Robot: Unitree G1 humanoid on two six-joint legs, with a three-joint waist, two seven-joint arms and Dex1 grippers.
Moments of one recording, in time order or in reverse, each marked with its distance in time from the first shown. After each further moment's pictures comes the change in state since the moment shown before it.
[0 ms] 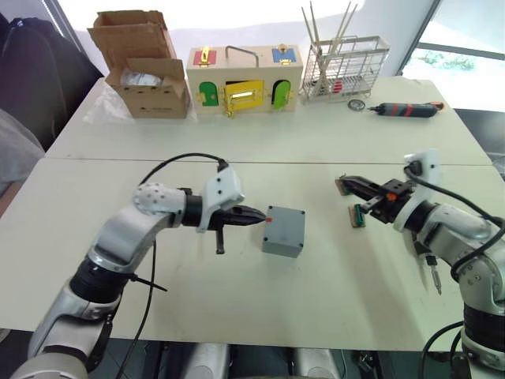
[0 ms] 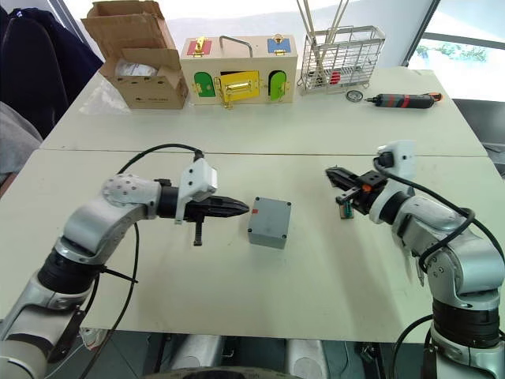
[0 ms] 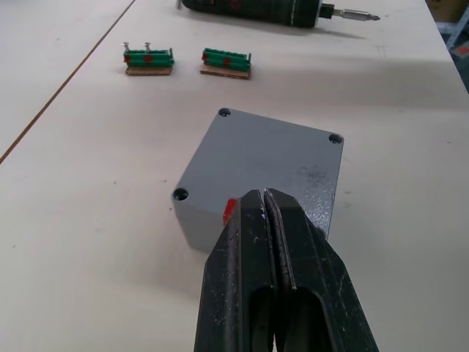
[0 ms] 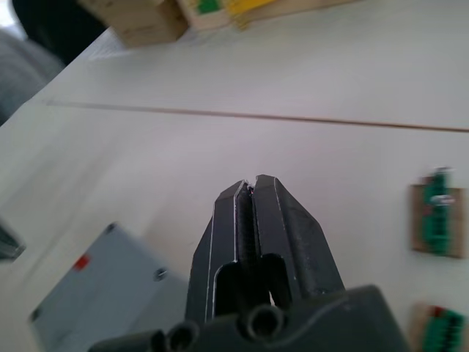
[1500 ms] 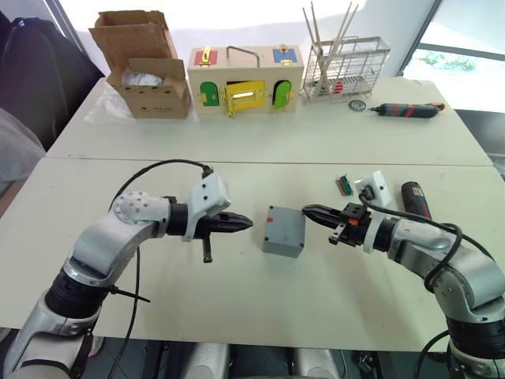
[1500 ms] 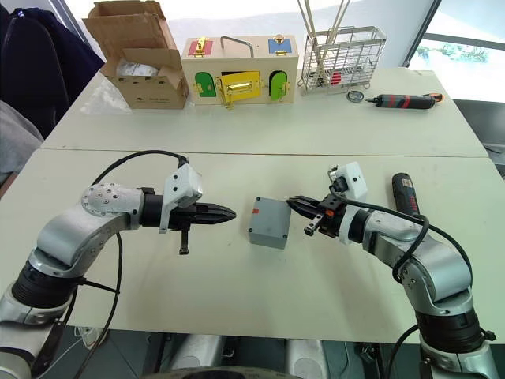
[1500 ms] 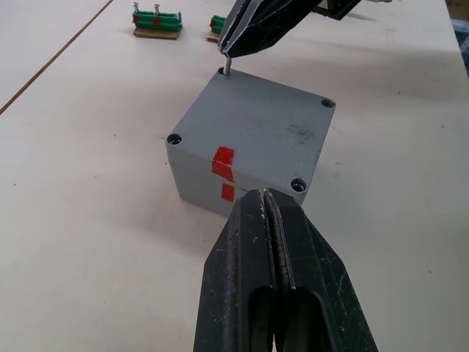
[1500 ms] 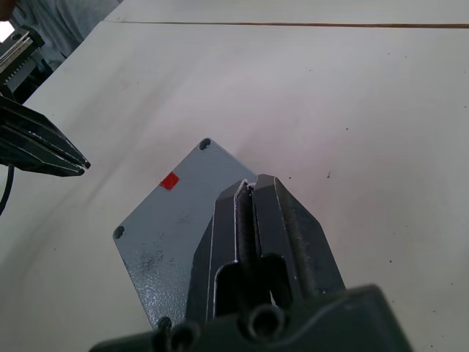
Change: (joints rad) left arm 0.064 0.029 0.009 -0.080 -0.037 0.060 0.063; right arm 0.038 0.001 0.120 0.016 -0.019 -0.036 0.024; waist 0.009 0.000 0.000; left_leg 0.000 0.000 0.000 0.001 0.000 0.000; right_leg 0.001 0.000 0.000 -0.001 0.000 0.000
